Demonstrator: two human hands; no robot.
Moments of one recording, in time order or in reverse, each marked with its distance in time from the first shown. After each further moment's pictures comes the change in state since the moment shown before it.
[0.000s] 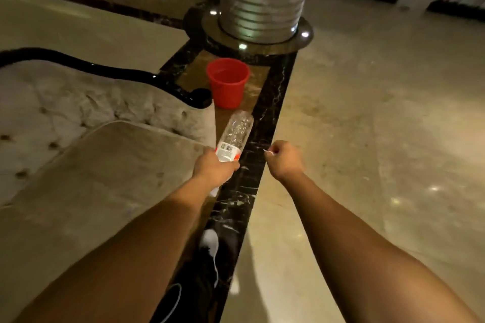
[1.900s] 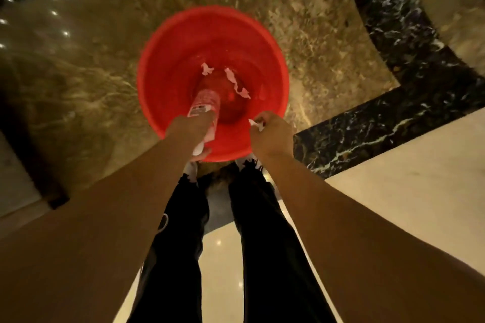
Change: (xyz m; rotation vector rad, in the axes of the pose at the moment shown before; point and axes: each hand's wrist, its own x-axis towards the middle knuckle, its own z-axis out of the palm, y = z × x) left_hand 1.240 0.212 0.281 -0.768 0.245 -1.288; right_hand 1.304 0.017 0.381 -0.267 -0.820 -0.132
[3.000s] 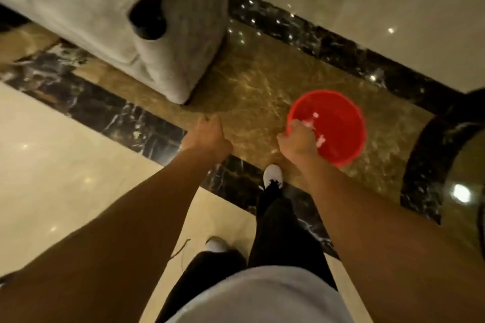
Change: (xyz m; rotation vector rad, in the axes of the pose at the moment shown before) left_hand -0.334 -0.400 -0.183 0.149 0.598 0.444; right_hand -0.379 -0.054 -0.015 -0.661 -0.295 -0.754
